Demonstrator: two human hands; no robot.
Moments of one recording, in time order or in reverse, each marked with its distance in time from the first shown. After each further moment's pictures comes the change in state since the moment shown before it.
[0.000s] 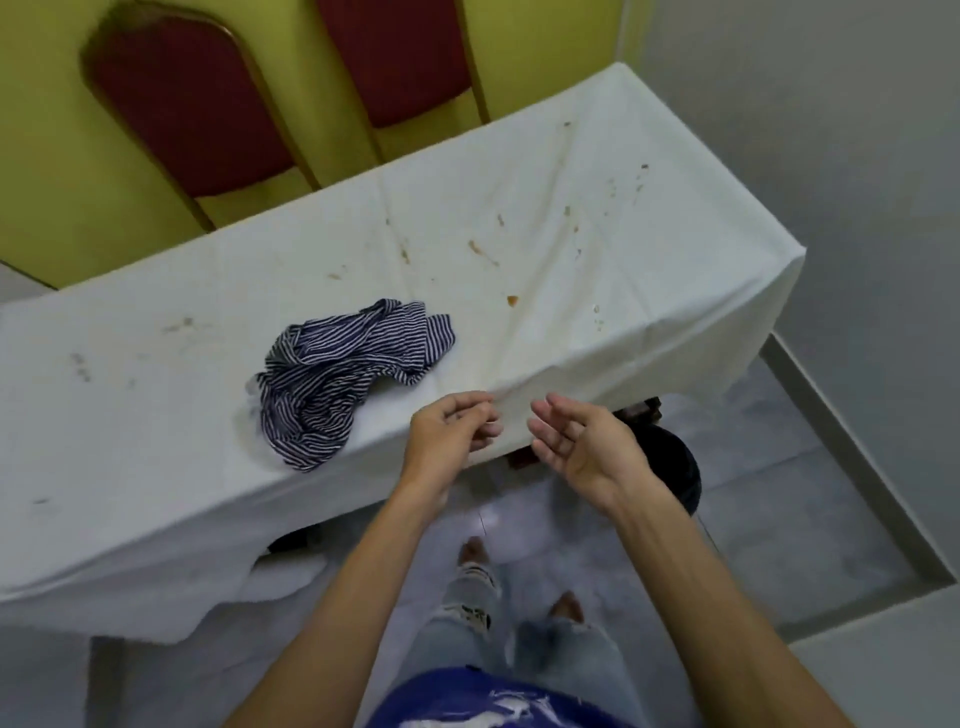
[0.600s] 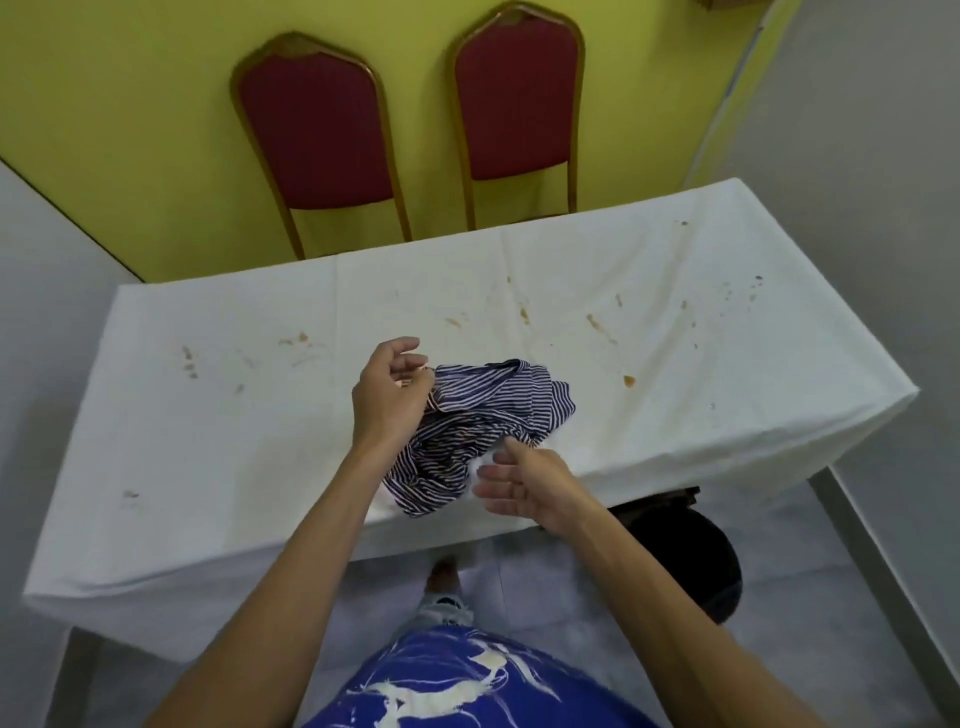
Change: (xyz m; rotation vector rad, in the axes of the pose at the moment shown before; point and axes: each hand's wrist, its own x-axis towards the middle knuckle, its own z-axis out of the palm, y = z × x) left_hand 0.036 0.086 -0.205 0.201 0.420 0.339; right_hand 0.032 0.085 0.177 -0.654 -0.073 0.064
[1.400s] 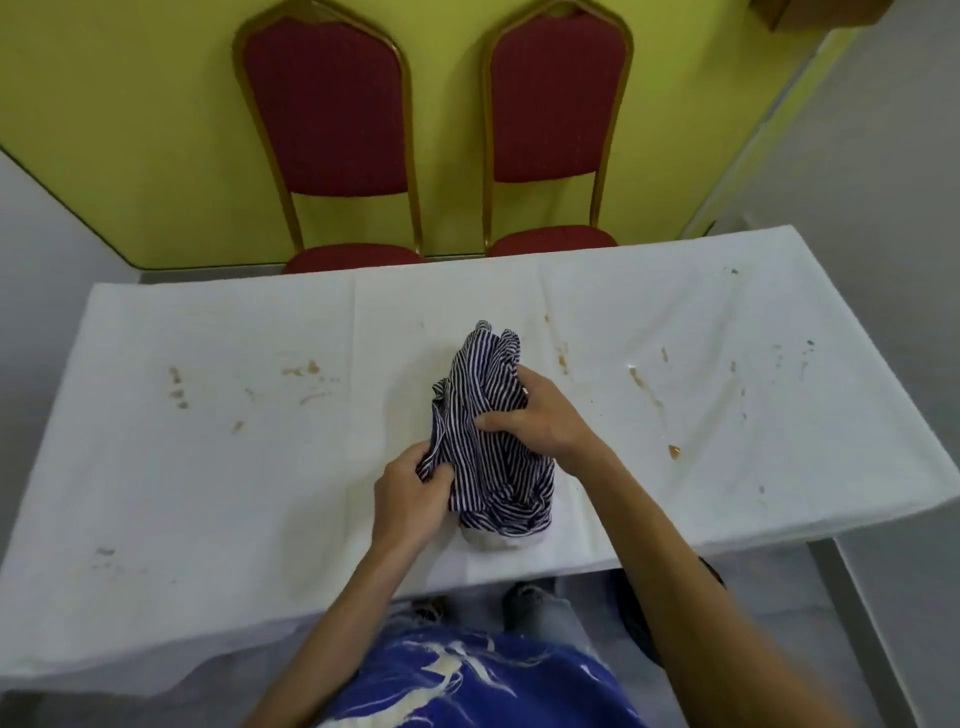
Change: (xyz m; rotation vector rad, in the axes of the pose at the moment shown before) left_hand 0.045 -0.054 -0.007 0.086 -0.182 -0.224; right_hand 0.080 -0.135 0.060 -0.671 0.049 -0.417
